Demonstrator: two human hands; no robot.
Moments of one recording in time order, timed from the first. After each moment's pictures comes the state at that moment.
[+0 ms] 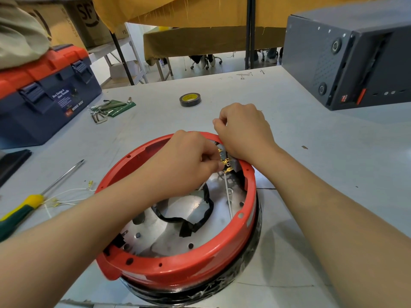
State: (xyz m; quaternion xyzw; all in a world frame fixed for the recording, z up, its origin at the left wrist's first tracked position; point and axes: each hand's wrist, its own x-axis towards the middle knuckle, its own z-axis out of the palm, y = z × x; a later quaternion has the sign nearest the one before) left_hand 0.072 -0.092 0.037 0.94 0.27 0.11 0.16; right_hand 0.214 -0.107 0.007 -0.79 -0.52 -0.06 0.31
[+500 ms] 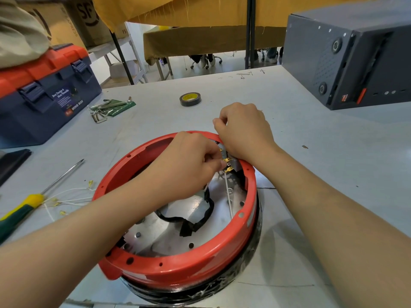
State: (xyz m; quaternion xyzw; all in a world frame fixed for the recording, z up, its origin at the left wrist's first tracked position) left_hand 0.074 -0.094 0.031 0.94 0.26 0.14 0.15; right_hand 0.214 -0.106 0.006 -0.79 -0.52 -0.07 0.32
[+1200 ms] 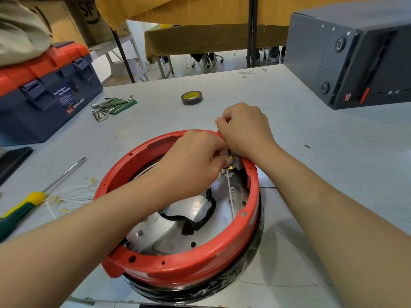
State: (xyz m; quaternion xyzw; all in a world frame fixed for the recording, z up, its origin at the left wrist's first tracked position) left_hand 0.080 -0.095 0.030 0.95 0.25 0.13 0.13; right_hand 0.216 -0.100 0.001 -0.79 -0.51 -0.01 0.35
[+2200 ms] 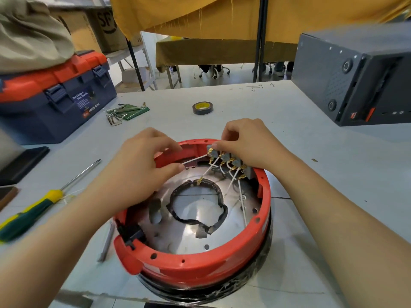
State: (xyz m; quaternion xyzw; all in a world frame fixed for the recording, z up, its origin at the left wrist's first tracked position) left_hand 0.000 -0.065 0.041 0.90 0.37 0.19 0.10; right_hand 0.217 -0.106 0.009 -0.72 -0.60 0.10 0.34
